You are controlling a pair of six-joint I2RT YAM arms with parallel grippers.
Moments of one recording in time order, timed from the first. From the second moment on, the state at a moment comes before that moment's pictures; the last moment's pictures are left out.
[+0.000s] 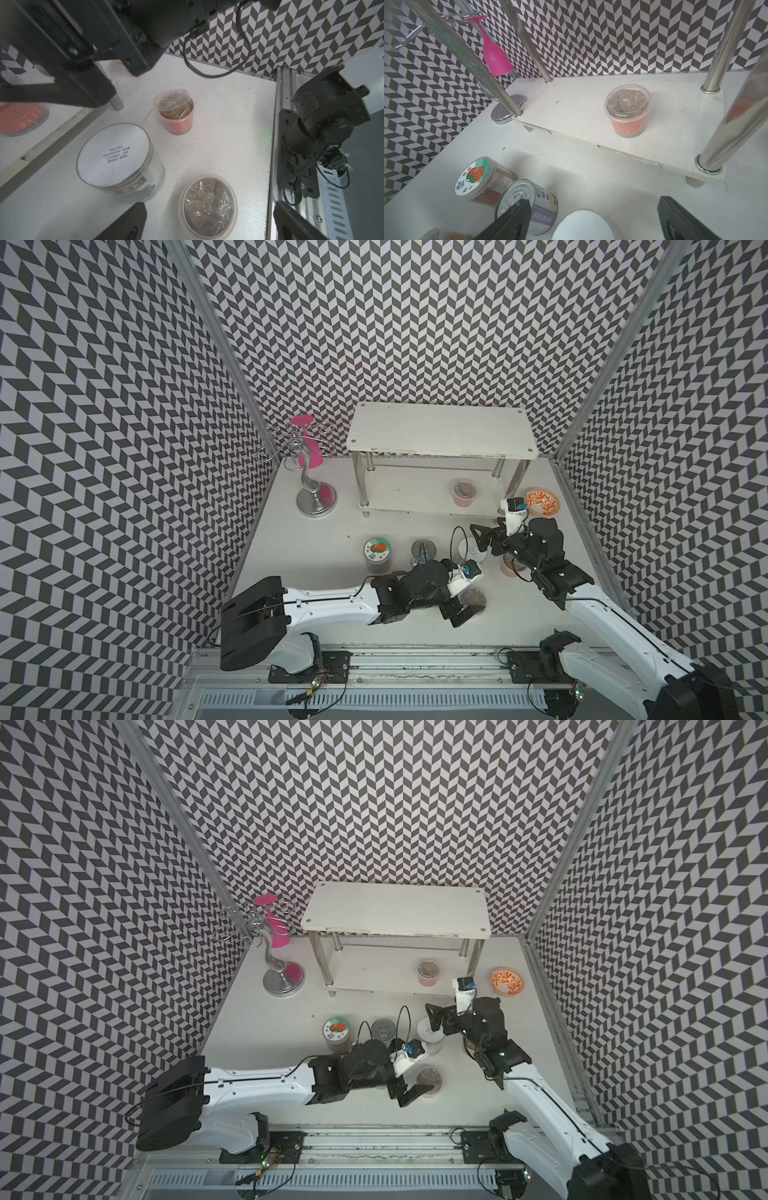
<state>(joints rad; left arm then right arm) -1.22 1.40 0.80 0.14 0.05 -0.02 0.35 0.98 0.55 0.05 -0.15 0.25</state>
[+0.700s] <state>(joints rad) -1.03 1.23 0.73 0.05 0.05 -0.05 0.36 1.52 0.84 0.23 0.03 0.31</state>
